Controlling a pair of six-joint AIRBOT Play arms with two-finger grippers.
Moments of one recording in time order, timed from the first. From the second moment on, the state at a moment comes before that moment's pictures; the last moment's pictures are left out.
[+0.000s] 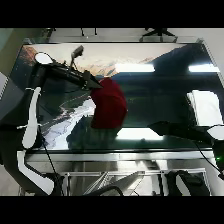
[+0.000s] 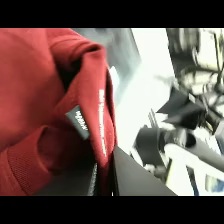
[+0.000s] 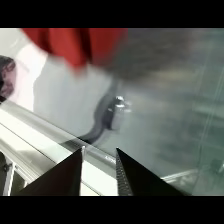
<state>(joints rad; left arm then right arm) -0.16 -1.82 1.82 0.47 -1.59 -1.24 -0.14 -0.69 0.53 -0.58 1.20 1.07</state>
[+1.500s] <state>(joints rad) -0.09 -2.00 1.67 0.81 -1.38 -1.18 0.35 -1.43 0.63 0.01 0.77 0.56</state>
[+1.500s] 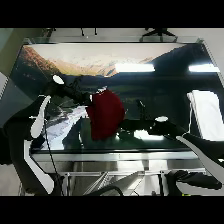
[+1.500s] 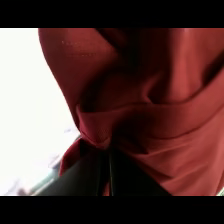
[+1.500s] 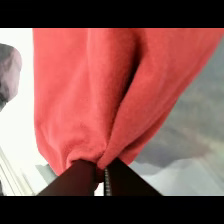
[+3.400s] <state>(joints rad) -0.07 -1.47 1.40 1.00 -1.34 -1.17 0.04 -1.26 0.93 -0.34 1.06 0.64</state>
